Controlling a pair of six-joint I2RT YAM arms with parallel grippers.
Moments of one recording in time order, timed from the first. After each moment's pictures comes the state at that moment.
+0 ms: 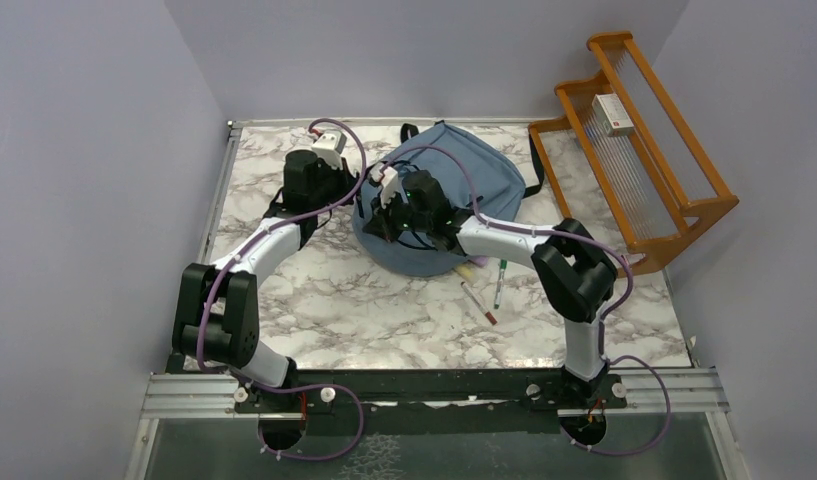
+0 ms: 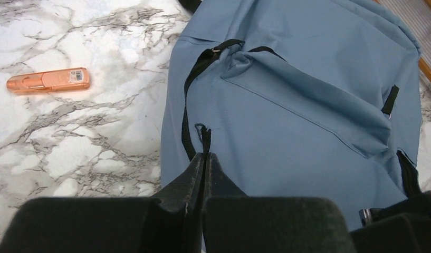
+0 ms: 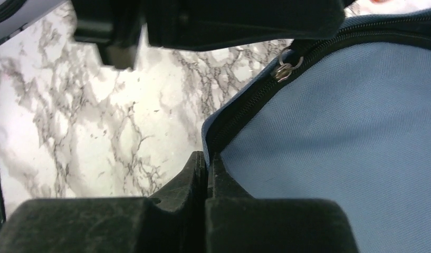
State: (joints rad) left arm -0.20 1.51 0.94 0.21 0.29 -0.16; right arm 0.82 1.98 1.34 0.23 -0.32 0.08
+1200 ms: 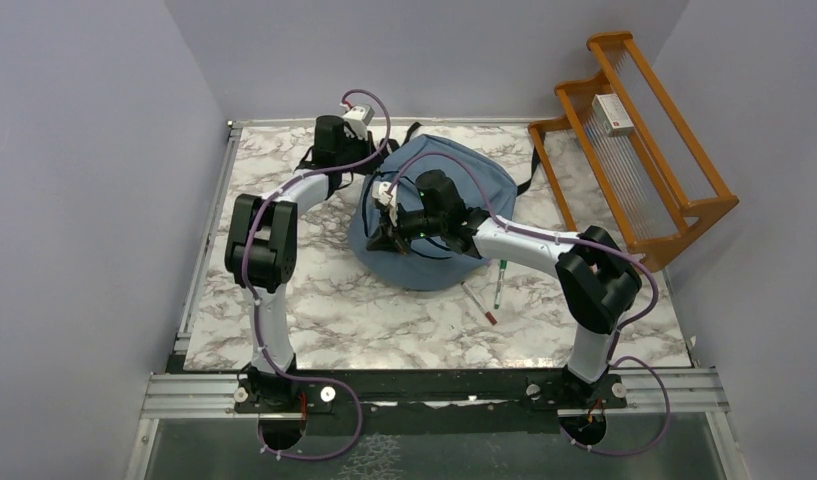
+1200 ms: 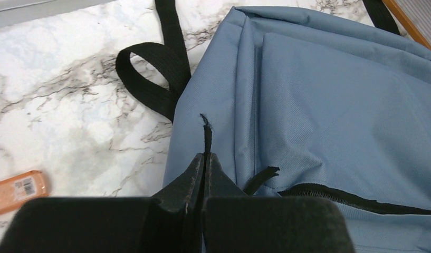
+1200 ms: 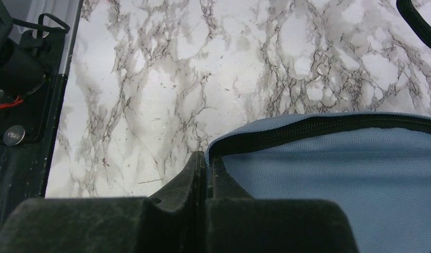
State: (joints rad) left arm -0.21 2.03 1.44 0.18 0.41 -0.12; right arm 0.80 1.83 1.24 0.17 -0.71 -0.24
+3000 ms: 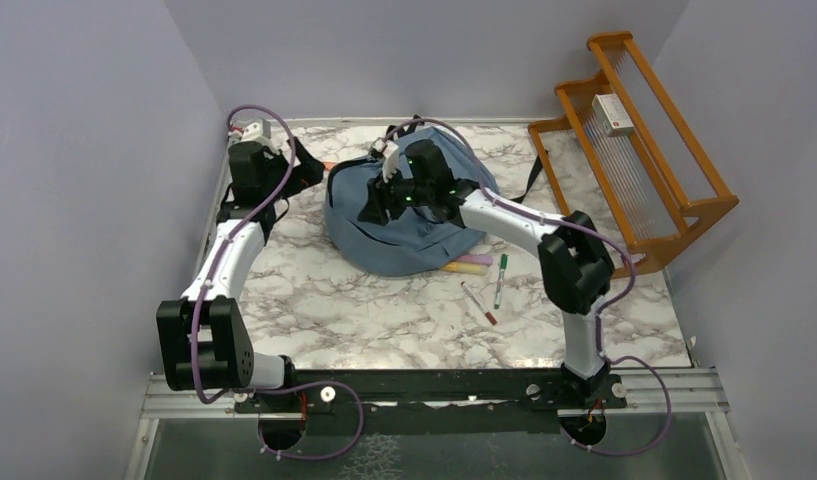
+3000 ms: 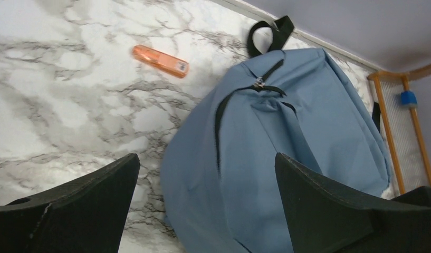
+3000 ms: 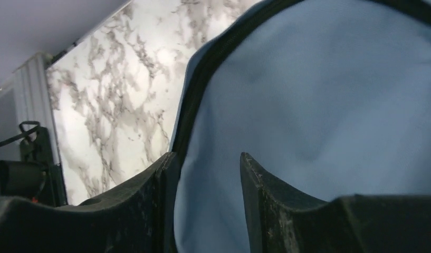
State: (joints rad) left arm 0.06 1.38 0.99 0.00 0.24 -0.46; right arm 0.73 2.06 1.61 -0.01 -0.56 0.12
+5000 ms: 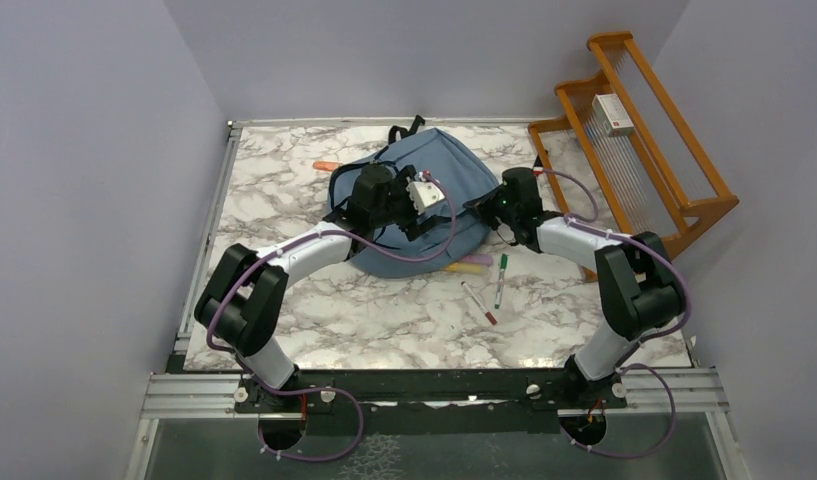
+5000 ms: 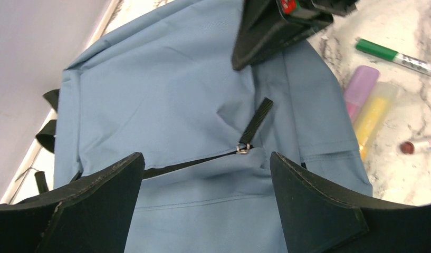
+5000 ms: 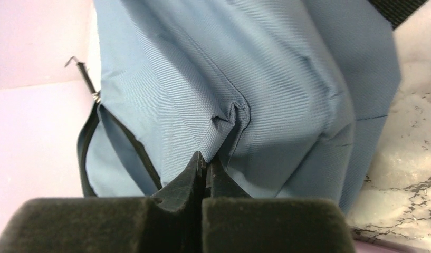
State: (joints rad) left arm -0.58 1.63 1.01 0.26 0.38 0.52; right arm 0.37 1.70 0.94 0.14 0.00 1.18
